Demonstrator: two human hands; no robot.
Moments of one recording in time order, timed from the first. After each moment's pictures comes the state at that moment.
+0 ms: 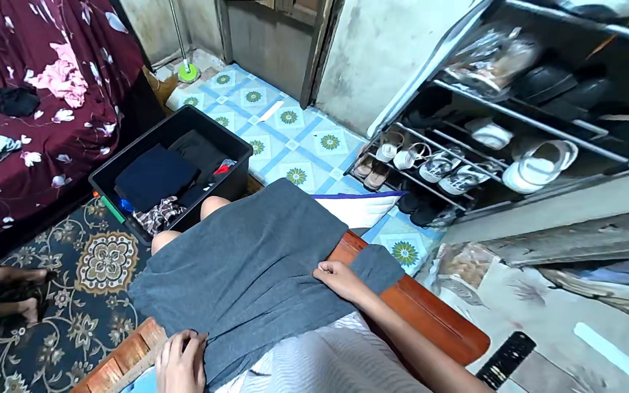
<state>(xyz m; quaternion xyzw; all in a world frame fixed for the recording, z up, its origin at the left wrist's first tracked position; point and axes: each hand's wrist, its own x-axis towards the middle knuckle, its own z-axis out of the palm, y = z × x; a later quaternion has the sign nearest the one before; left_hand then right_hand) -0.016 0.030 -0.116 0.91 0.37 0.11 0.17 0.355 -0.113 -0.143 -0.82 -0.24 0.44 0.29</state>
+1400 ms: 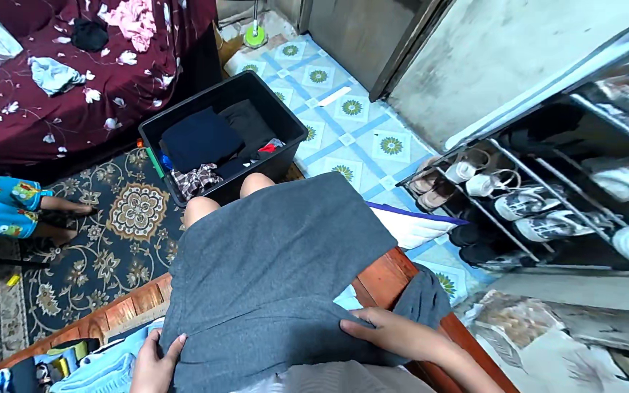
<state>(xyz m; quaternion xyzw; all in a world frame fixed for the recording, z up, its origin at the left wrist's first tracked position) -0.075 0.019 -0.103 0.57 0.69 0.09 0.44 0.354 -0.134 -0.094 -0.65 -0.44 0.62 0.05</state>
